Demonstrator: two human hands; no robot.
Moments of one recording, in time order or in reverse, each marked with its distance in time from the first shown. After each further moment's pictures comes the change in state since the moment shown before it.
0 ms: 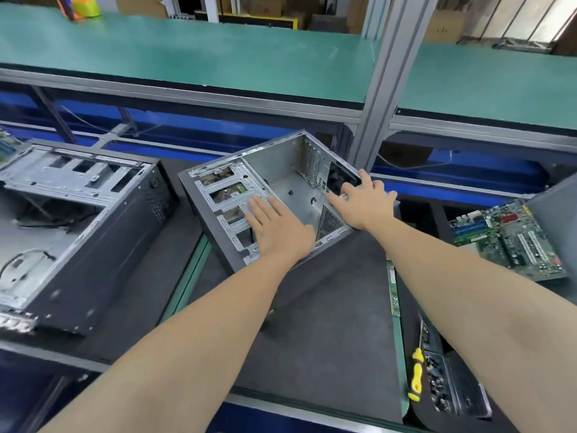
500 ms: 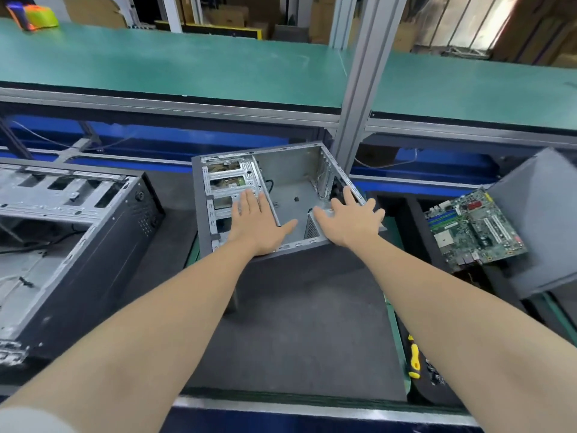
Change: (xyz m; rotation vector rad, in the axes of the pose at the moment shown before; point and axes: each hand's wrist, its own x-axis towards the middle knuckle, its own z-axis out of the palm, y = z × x) left_hand 0.042 -0.059 -0.017 0.157 -0.067 0.344; right_hand -0.062 -0.029 0.000 -0.069 -0.036 0.156
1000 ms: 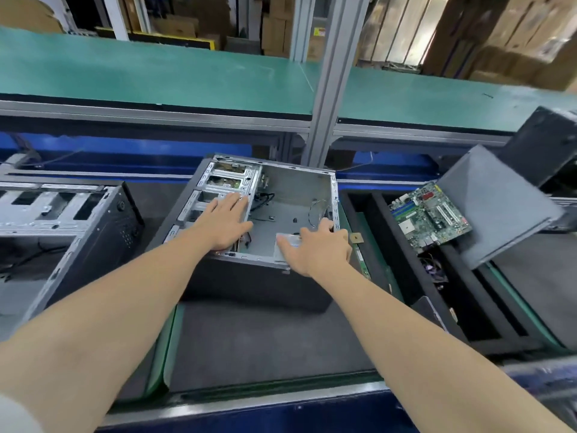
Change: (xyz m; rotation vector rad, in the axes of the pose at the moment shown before) left_hand 0.007 -0.074 -0.020 0.035 -0.018 0.376; right_hand -0.108 -0.061 -0.006 -0.130 -0.098 0.118
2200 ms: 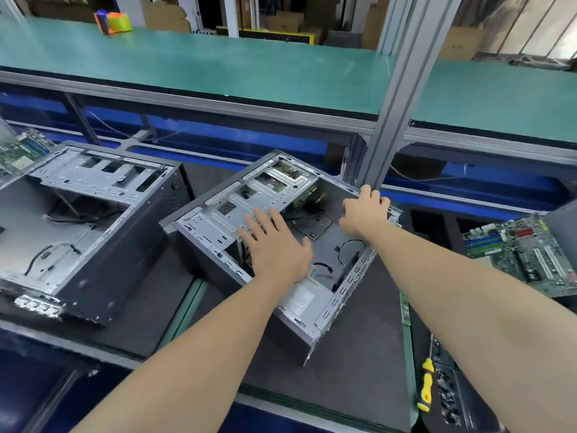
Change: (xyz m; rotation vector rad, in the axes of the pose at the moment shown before) left_hand -0.019 0.139 0.030 -0.076 0.215 -0.726; right_hand 0.167 0.033 -0.010 0.023 0.088 -0.336
